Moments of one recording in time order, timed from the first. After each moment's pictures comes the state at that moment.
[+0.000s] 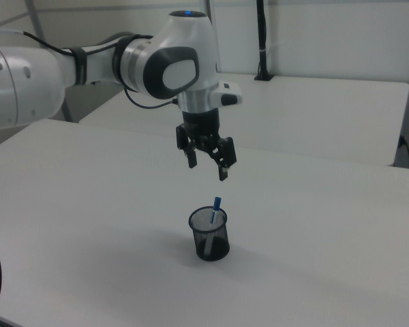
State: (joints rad) arm -0.12 0.29 -0.17 -1.52 0.04 1.79 -0.11
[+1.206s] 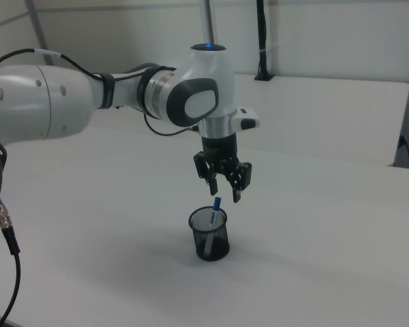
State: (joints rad) arm -0.15 0.40 -0.17 -1.52 0.02 1.89 -0.24
